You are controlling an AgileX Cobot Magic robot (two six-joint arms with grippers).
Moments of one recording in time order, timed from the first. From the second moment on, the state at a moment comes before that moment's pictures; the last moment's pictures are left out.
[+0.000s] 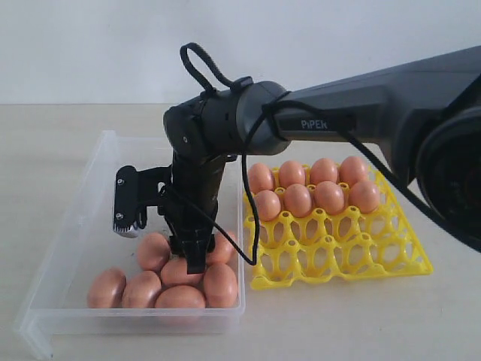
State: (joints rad) left arm 0.12 0.00 0.00 -0.32 -0.06 0.27; right arm 0.84 2.25 -1.68 0.04 0.78 -0.97
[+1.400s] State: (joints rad) left arm 0.12 0.00 0.00 -0.32 -0.06 0.27; right arm 0.61 1.59 -0.45 -0.08 -0.99 -0.08
